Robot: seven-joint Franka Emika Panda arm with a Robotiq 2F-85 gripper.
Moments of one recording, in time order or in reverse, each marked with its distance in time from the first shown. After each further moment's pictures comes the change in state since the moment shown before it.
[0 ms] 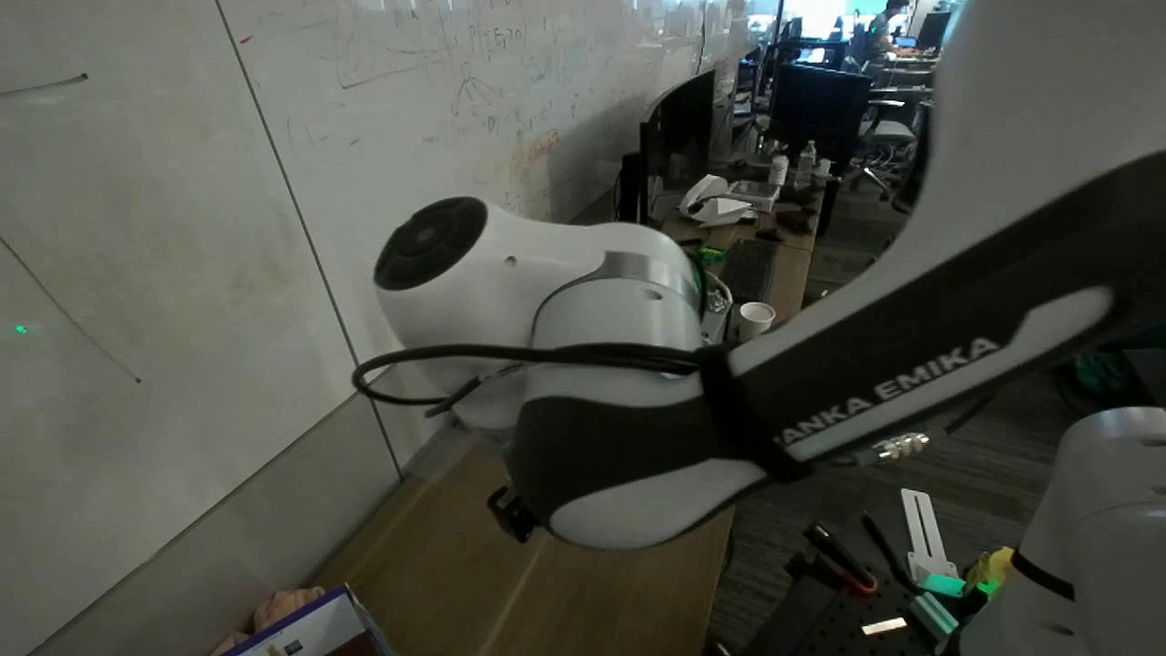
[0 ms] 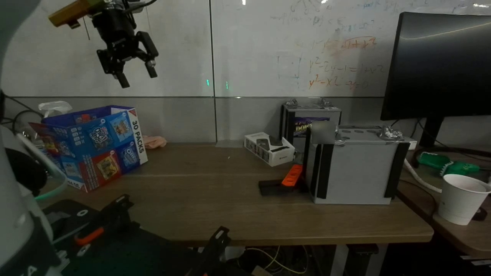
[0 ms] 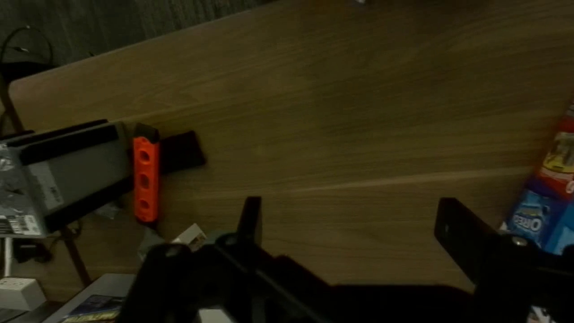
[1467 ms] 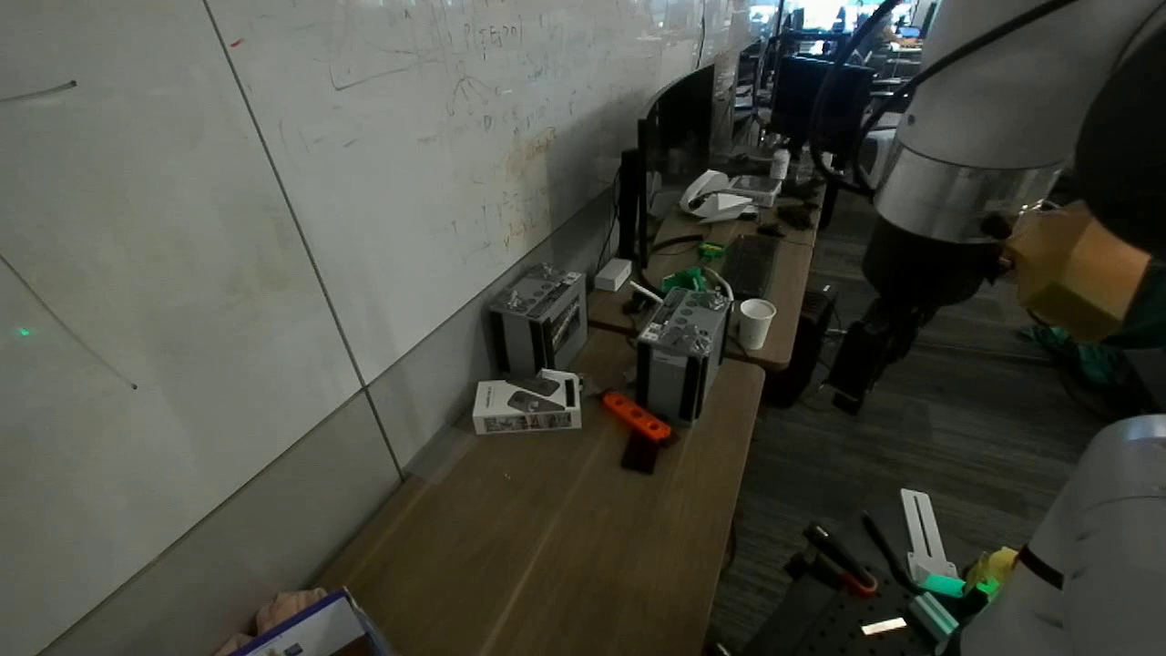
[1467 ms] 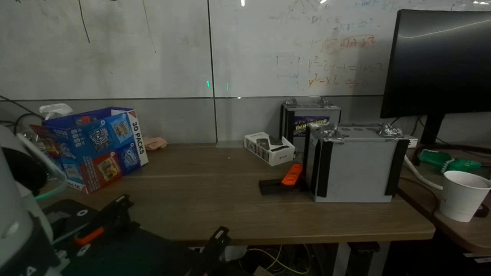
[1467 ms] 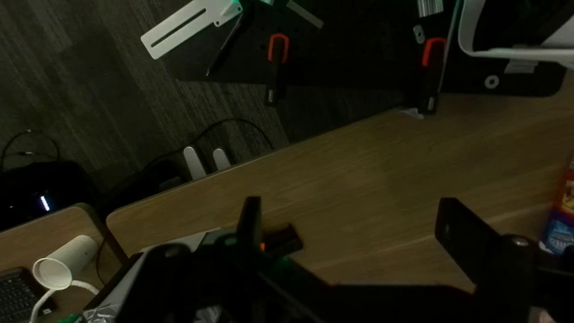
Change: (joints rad) arm -0.170 -1.003 -0.326 -0.320 0.124 -0.555 -0.455
